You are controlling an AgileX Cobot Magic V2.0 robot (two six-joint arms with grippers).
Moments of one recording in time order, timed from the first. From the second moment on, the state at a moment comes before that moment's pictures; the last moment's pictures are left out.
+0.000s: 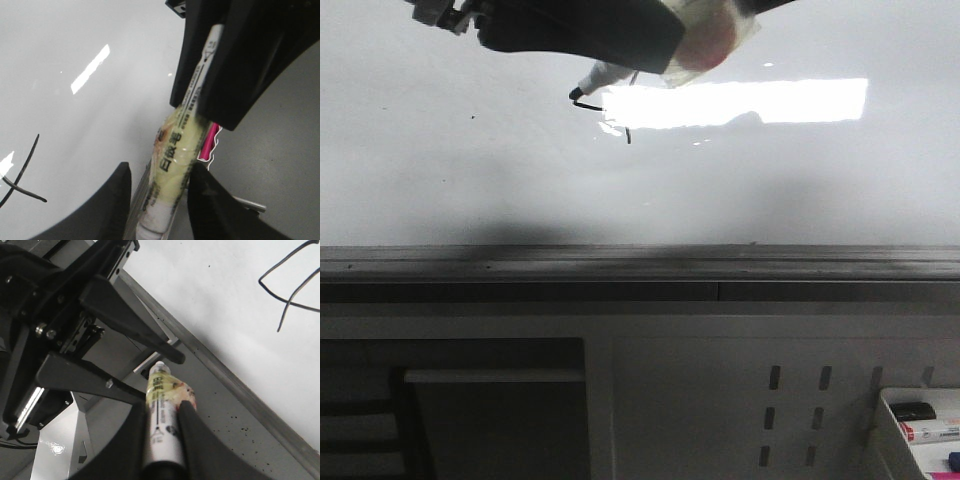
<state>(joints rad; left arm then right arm) -0.64 1.28 -0.86 -1.38 0.50 1.65 0.23 1.20 -0.96 1.07 0.97 -0.98</state>
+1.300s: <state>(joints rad) -0.64 1.28 -0.86 -1.36 0.53 1.64 0.22 1.20 -0.96 1.09 1.01 -0.98</state>
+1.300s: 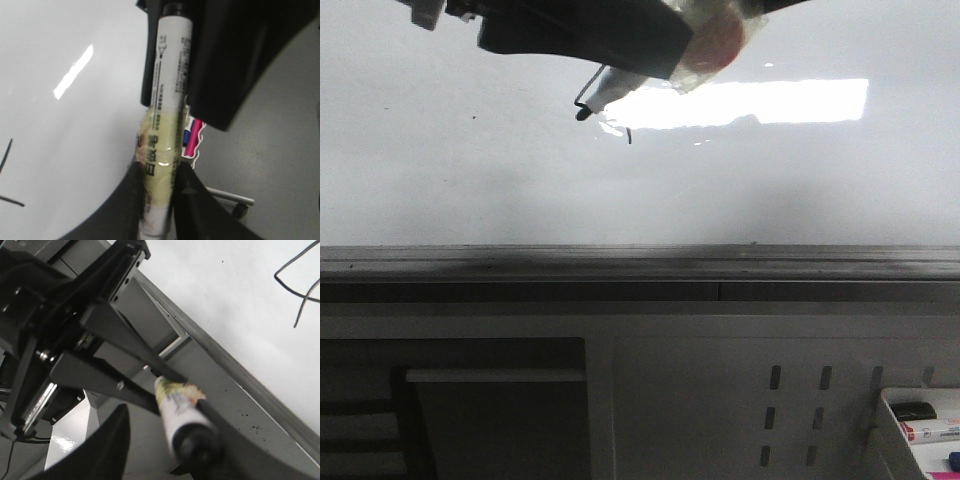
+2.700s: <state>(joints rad) -0.64 1.31 -0.81 -1.67 -0.23 1.51 0.01 1.06 -0.96 1.09 0.93 -0.98</state>
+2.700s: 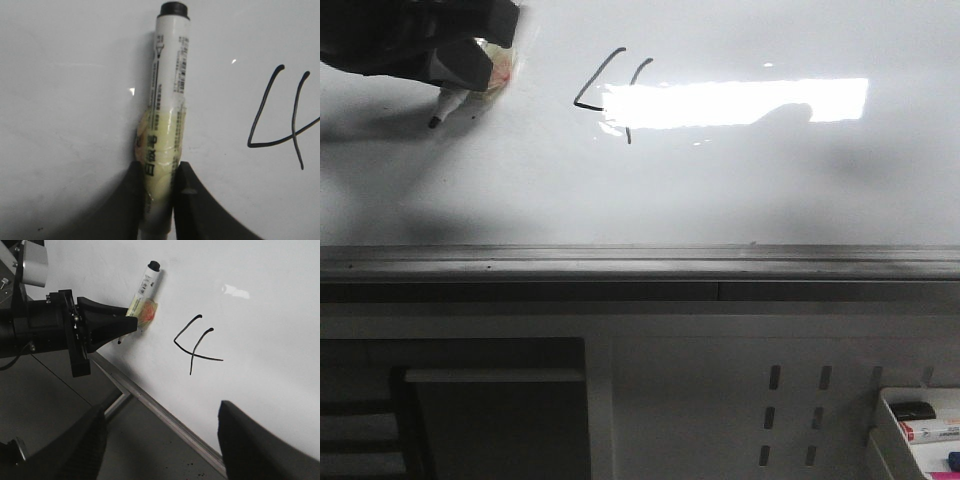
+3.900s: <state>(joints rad) -0.64 0.51 -0.40 -1.66 -0.21 1.76 -0.08 0.49 -0.45 1.28 0.48 -1.34</state>
